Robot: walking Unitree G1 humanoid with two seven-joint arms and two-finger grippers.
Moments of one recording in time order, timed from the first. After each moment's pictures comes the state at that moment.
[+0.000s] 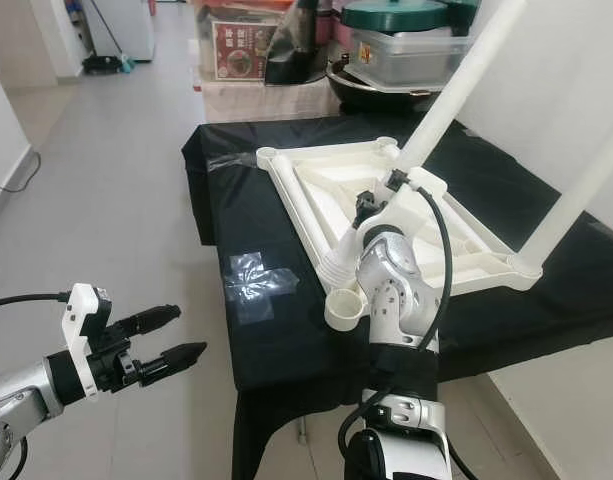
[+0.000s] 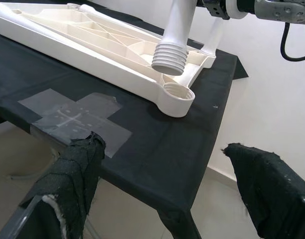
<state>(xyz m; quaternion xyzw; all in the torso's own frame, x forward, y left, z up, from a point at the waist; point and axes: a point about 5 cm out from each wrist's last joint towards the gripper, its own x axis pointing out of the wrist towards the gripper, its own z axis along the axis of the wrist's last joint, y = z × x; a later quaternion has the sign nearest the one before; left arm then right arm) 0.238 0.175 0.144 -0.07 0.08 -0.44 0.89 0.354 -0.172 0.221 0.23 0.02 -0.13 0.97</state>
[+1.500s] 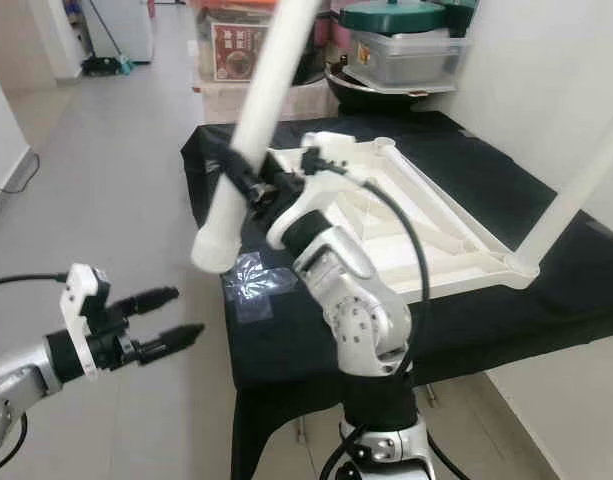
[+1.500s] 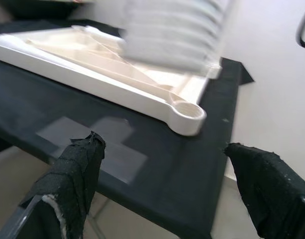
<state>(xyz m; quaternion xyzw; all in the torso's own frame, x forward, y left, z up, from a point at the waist) 0.262 0.178 0.163 -0.04 0.05 -0.44 0.90 0.299 -0.062 0.270 0.22 -0.12 0.38 0.89</state>
